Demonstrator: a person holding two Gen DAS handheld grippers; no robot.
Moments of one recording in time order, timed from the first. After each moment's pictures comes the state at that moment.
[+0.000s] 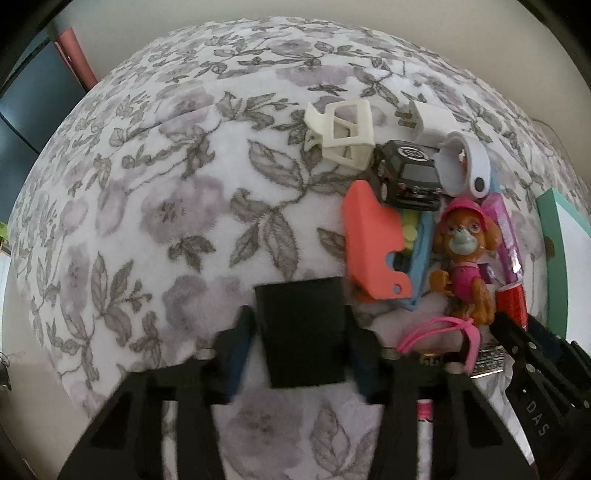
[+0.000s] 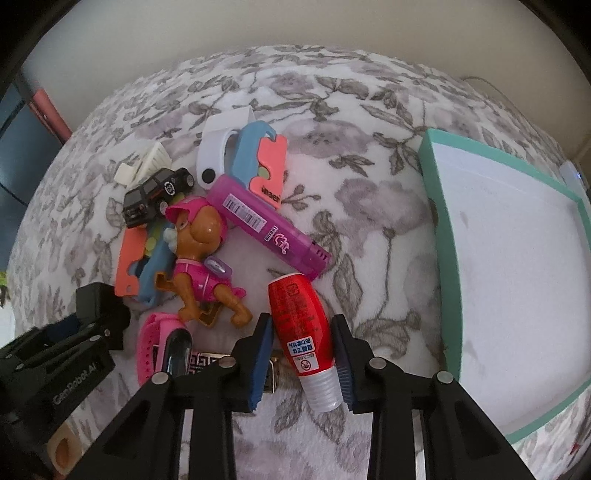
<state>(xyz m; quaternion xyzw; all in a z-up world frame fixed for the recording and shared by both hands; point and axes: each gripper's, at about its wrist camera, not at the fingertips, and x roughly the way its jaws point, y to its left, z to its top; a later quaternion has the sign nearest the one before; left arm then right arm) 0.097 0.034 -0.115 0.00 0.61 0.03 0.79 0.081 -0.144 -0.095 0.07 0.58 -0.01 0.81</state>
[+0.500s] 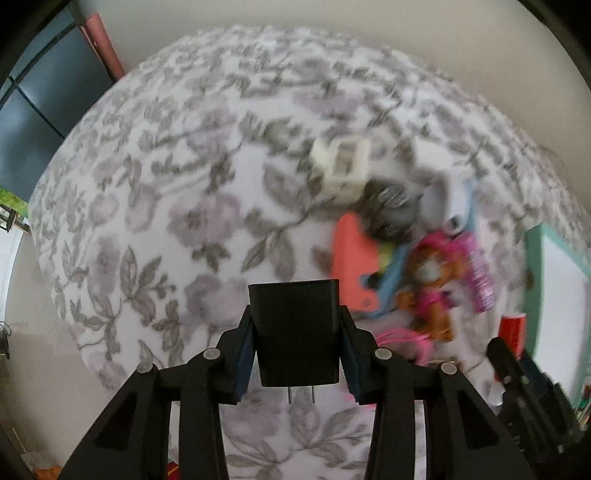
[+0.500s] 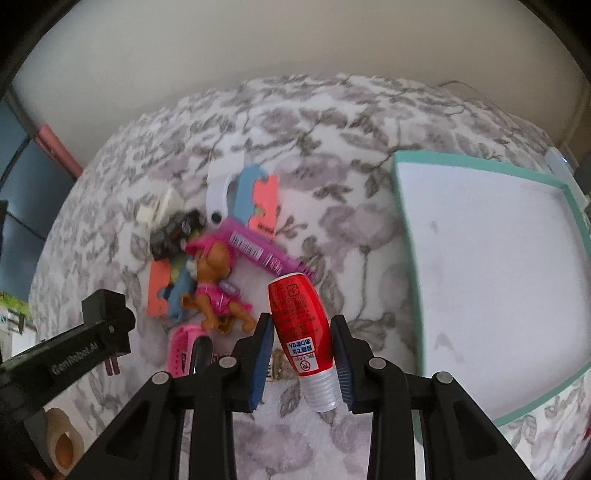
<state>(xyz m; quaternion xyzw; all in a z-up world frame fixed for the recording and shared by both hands) 0.102 0.007 -0.054 -0.03 0.60 0.07 0.79 0.065 -0.167 -0.055 0.13 0.54 -0.02 0.83</state>
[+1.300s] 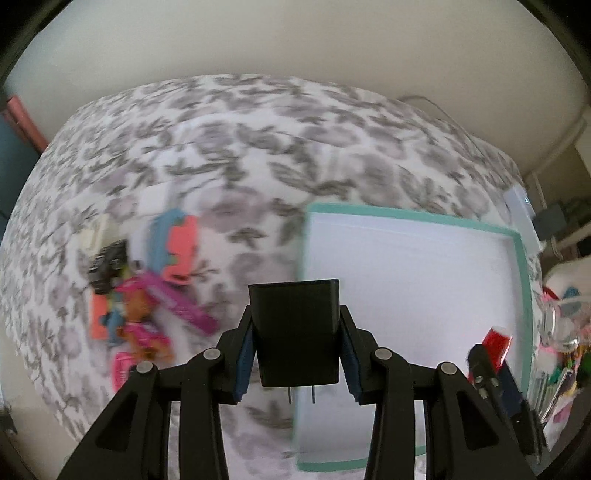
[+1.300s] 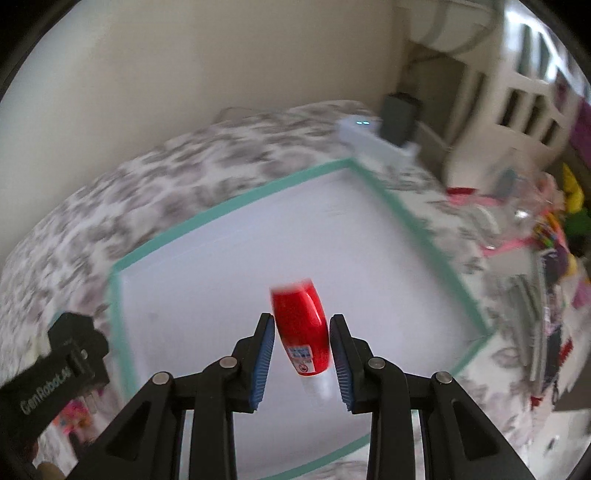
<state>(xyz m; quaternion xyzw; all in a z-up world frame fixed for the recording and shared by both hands) 0.107 -0.217 -0.037 0.03 0.59 -0.07 0.81 0.025 -0.365 -0.040 0.19 0.49 -0.29 0.80</state>
